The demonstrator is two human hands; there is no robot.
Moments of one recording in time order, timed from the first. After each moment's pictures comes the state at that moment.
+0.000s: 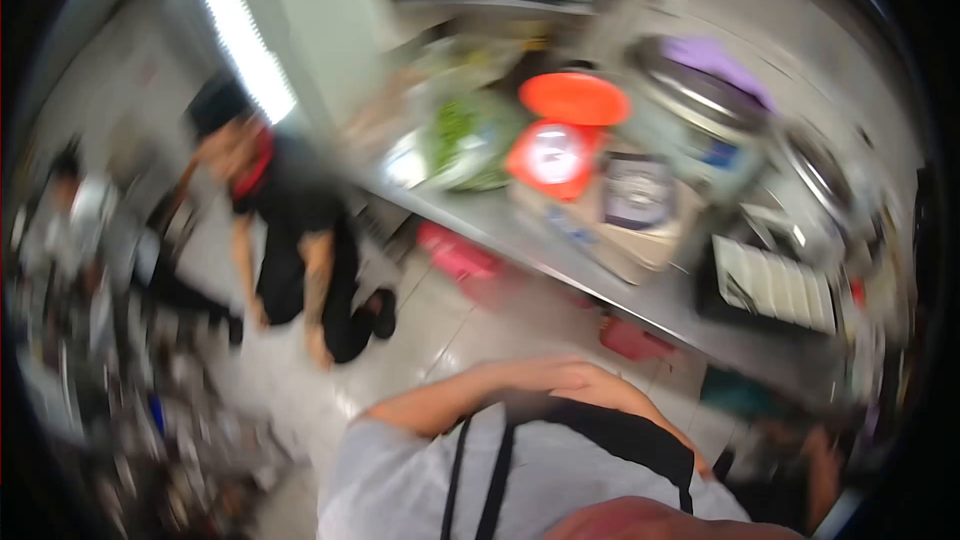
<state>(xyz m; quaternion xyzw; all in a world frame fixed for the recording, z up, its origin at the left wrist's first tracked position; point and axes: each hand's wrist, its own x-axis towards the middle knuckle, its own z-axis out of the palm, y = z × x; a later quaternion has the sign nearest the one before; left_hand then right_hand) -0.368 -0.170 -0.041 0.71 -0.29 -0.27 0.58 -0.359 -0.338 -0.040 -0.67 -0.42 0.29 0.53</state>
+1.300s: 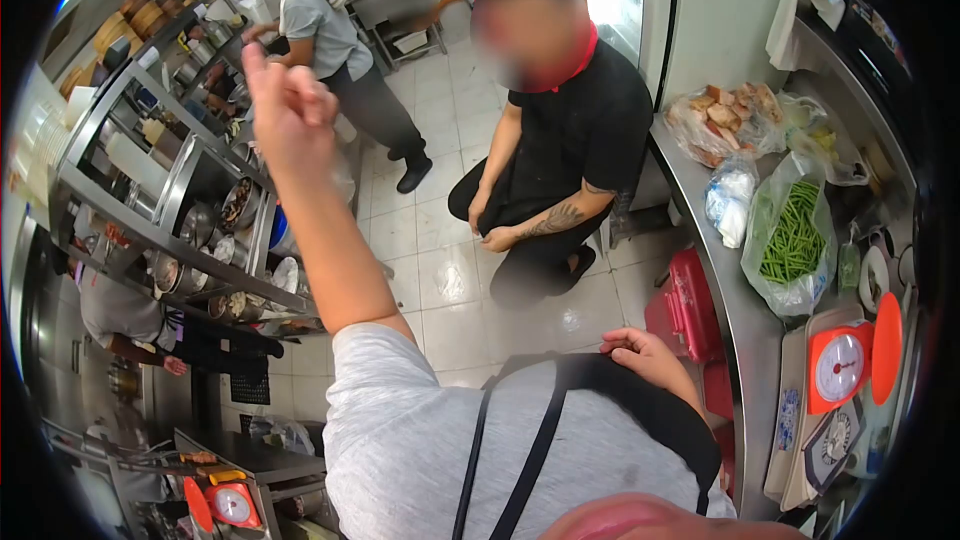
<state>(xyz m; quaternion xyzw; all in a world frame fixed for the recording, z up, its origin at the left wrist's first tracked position) -0.551 0.335 0.232 0.57 0.06 0.64 0.51 -0.291 0.040 -0.018 -0.53 -0.38 0.62 0.44</state>
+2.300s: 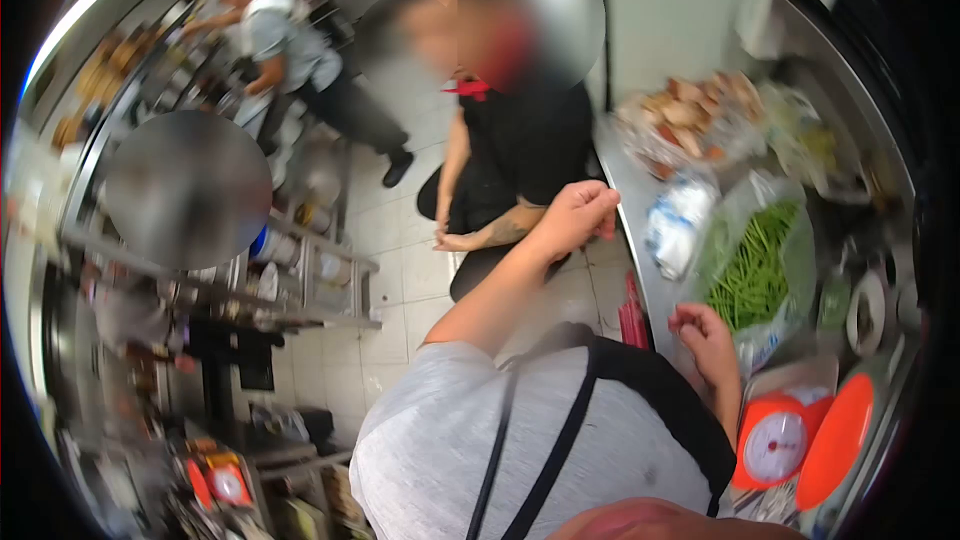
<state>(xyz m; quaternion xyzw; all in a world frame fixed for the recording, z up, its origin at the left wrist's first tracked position) -0.199 0.254 0.037 0.63 0.19 0.23 0.72 -0.056 0.010 -0.010 -0.57 -0.34 0.48 0.57</state>
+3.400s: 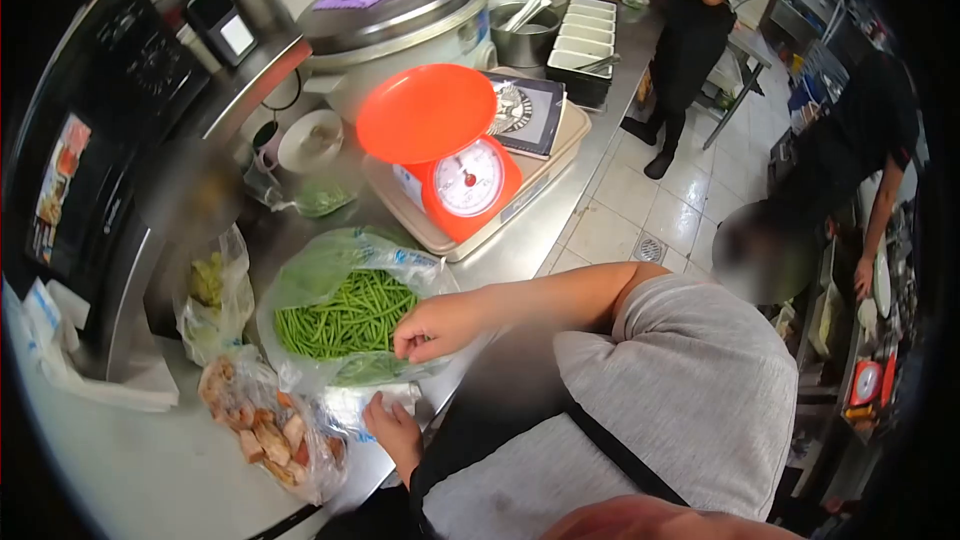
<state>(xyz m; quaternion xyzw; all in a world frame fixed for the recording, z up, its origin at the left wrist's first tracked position) -0.060 0.263 -0.074 0.92 -0.21 -0.07 0.32 -0.089 0.013 0.015 -0.81 -0.20 0.04 0.55</state>
